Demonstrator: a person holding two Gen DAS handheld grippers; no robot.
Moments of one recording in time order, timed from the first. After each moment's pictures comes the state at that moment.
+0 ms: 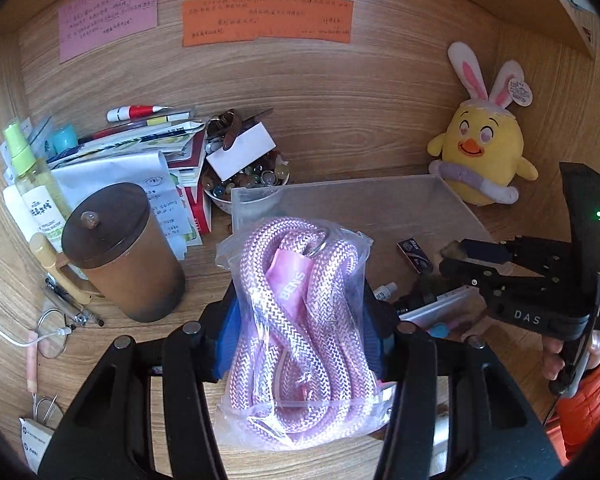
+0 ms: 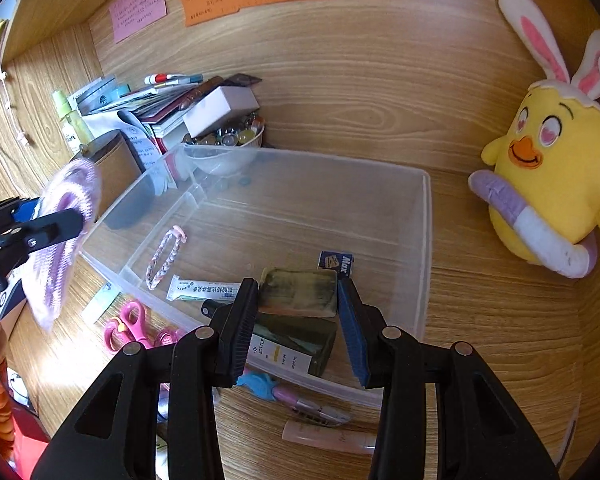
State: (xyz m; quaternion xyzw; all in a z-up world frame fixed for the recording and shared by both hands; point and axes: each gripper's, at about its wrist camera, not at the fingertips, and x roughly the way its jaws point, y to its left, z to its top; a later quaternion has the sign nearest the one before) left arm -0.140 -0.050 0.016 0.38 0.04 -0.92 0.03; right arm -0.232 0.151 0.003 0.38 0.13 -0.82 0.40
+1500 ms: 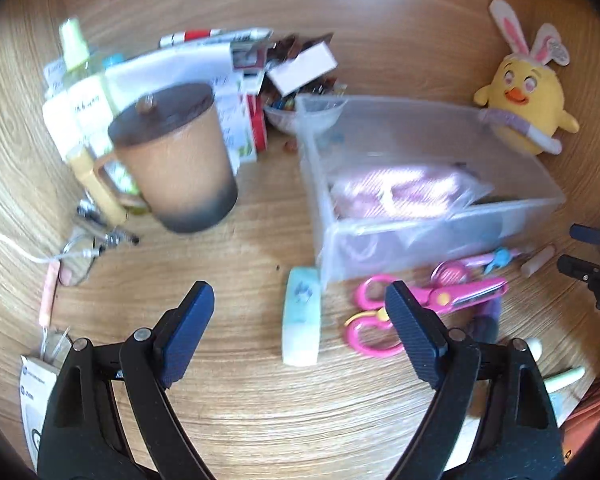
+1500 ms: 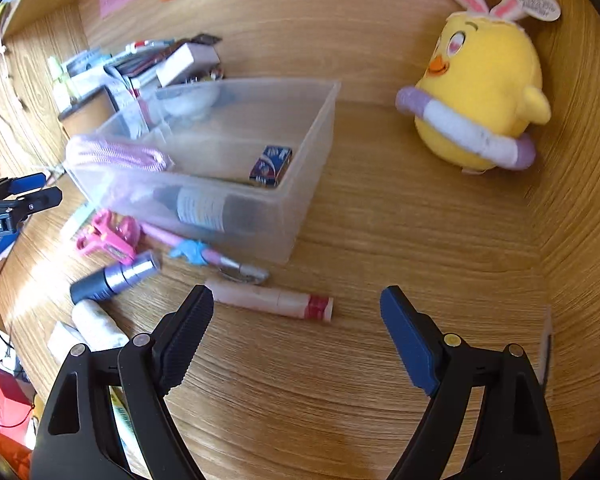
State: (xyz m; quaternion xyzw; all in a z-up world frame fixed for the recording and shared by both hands) left arm -0.094 -0.079 -0.039 0.43 0.03 -0.89 0.10; right arm -0.211 0.240 -0.025 0.41 0.16 -0.82 0.37
